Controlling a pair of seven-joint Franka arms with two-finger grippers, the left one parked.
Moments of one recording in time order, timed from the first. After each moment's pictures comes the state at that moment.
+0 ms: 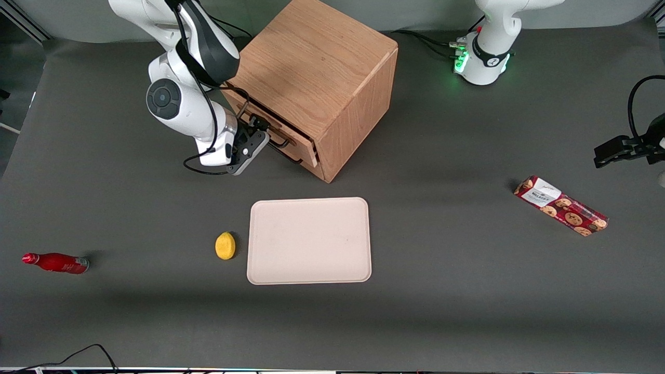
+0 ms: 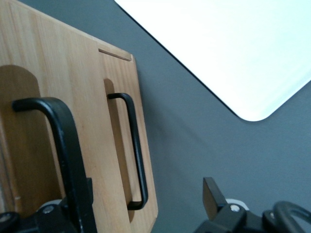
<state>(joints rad) -0.15 0.05 0.65 -2.15 0.27 2.10 -0.40</state>
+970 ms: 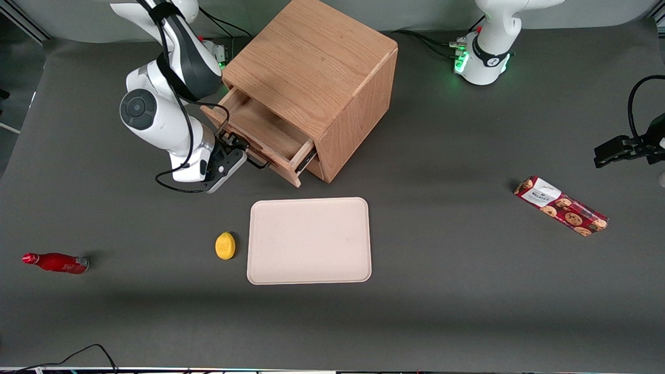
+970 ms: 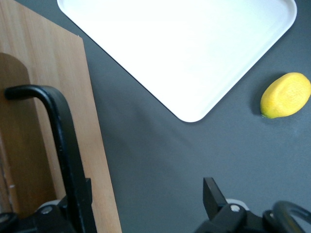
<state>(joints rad) -0.18 0.09 0.57 -2.09 0.14 2.13 -0.41</state>
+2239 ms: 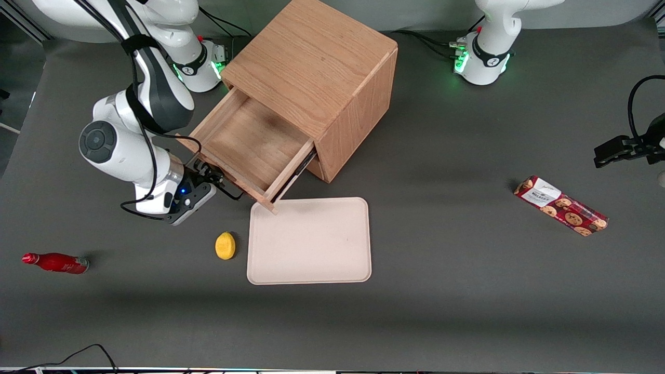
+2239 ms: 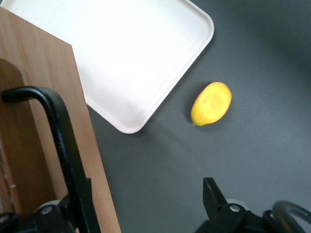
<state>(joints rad) -0.18 0.22 0.46 -1.94 0.03 2.13 -0.42</state>
